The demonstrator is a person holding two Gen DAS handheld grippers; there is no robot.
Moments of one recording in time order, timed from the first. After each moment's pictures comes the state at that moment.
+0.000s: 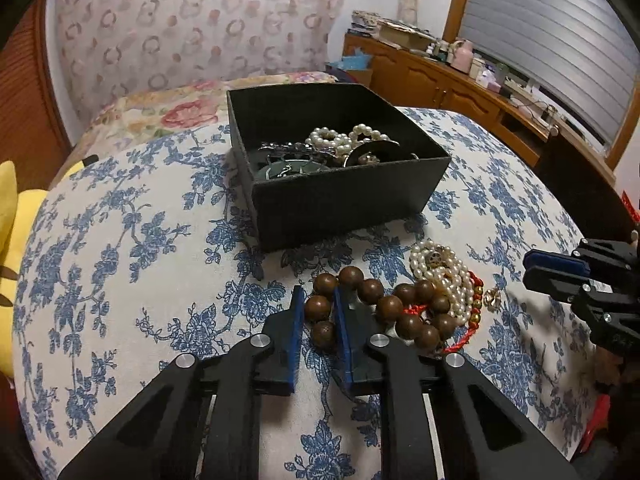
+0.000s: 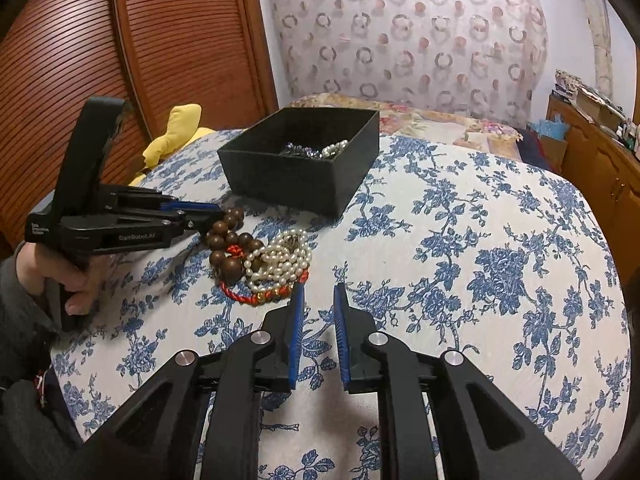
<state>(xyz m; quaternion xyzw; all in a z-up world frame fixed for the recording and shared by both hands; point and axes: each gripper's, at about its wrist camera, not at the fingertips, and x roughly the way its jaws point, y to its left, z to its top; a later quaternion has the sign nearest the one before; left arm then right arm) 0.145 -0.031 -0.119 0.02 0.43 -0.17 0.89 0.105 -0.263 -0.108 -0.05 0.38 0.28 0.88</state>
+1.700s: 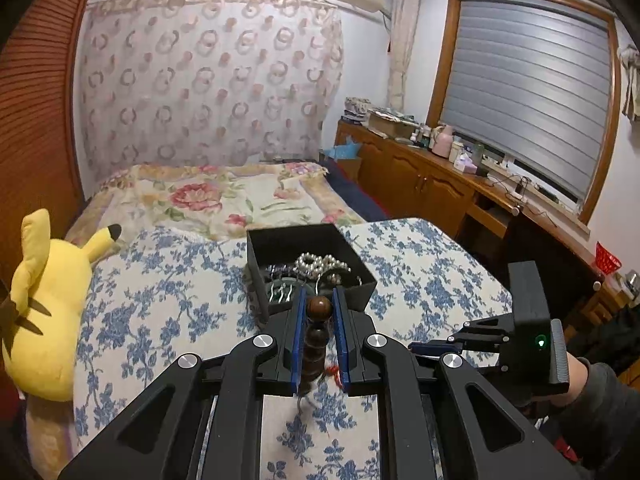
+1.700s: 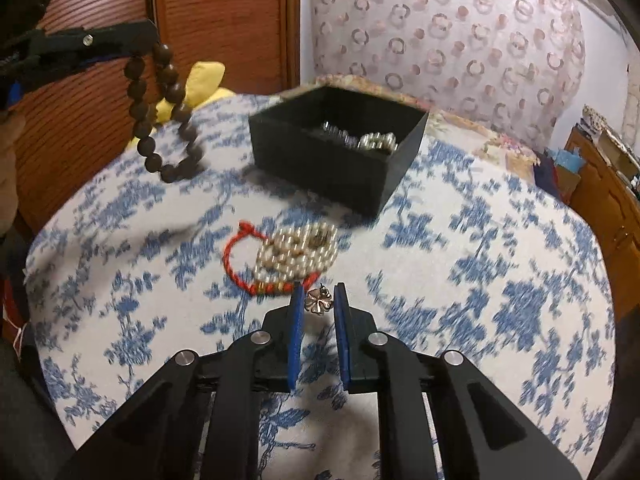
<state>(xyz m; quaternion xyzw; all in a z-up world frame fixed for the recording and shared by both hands) 0.084 -0.003 -0.004 -0.03 0.29 -0.18 0.94 0.110 -0.225 -0.108 -0.13 0.38 0.30 0.86</state>
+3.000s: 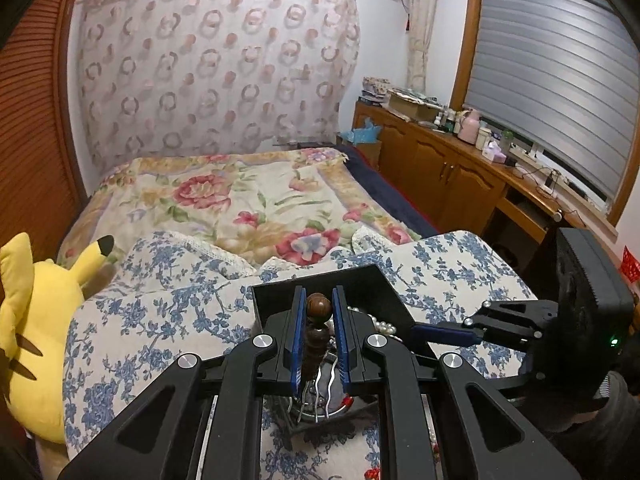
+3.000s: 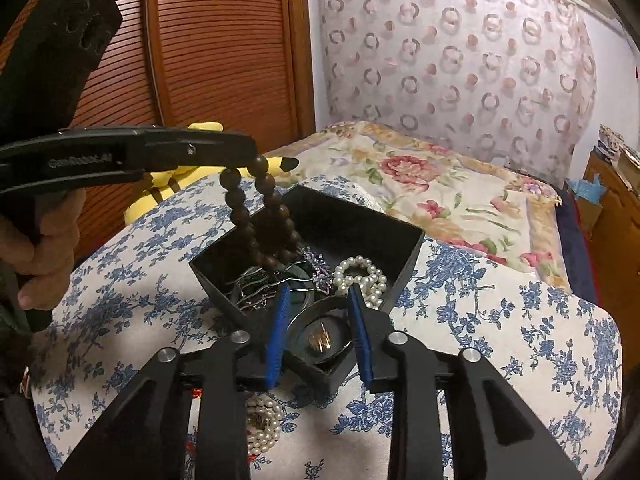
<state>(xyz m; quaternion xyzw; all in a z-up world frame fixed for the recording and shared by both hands) 0.212 -0.029 -0.014 -0.01 0.33 -0.15 0.93 0.215 -0.204 -0.073 -0.09 0.32 0.35 0.88</state>
